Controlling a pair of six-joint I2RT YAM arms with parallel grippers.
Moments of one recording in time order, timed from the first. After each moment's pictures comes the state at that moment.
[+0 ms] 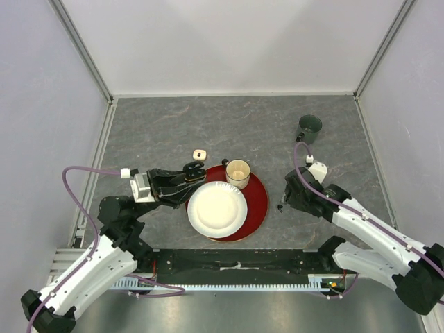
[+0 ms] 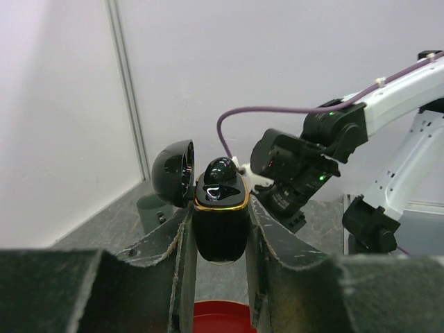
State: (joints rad) left arm -0.64 0.52 0.44 0.63 0.52 -0.20; right arm 0.66 0.95 0.70 -0.79 0.39 0.94
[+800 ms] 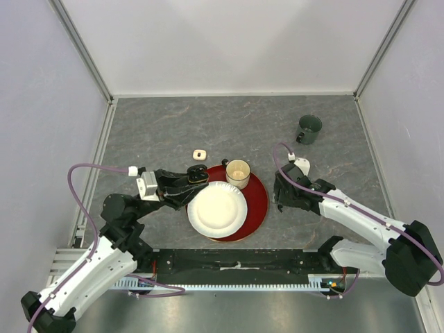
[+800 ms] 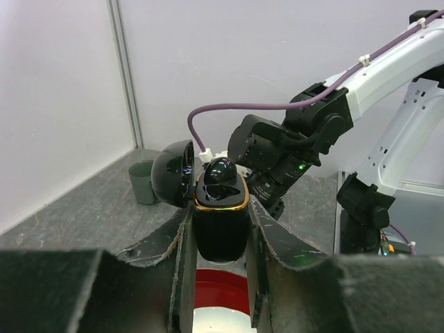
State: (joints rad) left arm -0.64 0.48 0.42 0.50 0.53 -0.19; right arm 0.66 1.13 0.67 -0.60 0.31 0.77
